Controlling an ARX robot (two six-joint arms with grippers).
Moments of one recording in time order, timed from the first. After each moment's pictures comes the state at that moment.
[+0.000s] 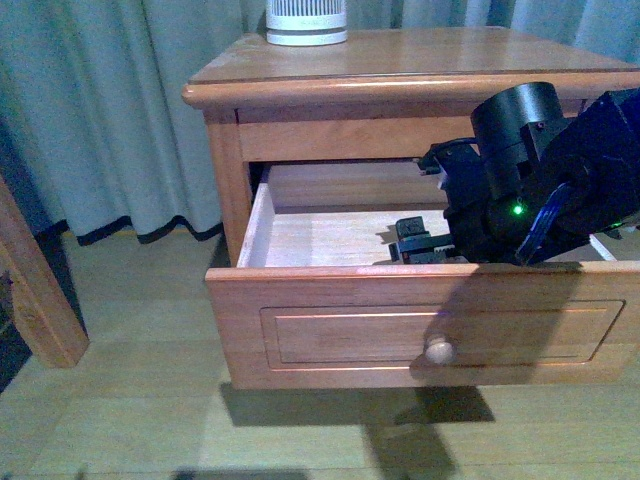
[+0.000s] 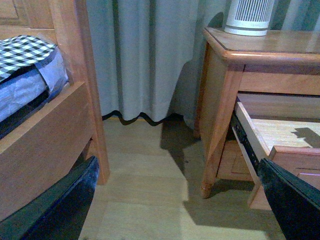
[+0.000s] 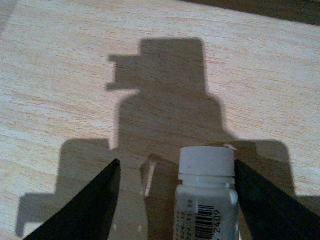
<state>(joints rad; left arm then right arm) 0.00 0.01 0.01 0.00 0.00 -0.01 0.19 2.30 1.39 0.20 -0.01 0.00</state>
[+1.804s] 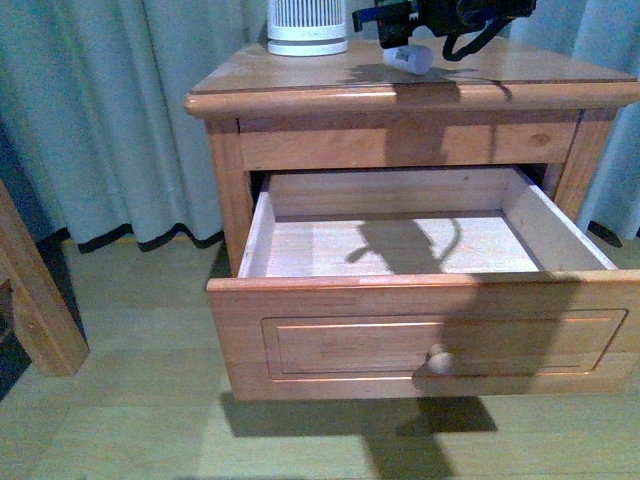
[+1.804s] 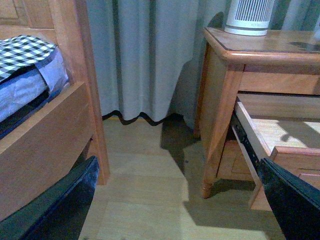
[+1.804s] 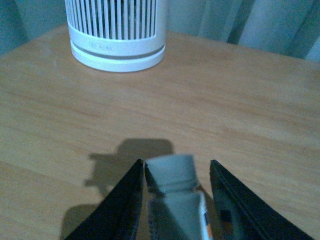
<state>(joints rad) 0.00 0.01 0.01 0.00 0.00 -0.01 0.20 2.36 2.06 0.15 0.03 -0.11</state>
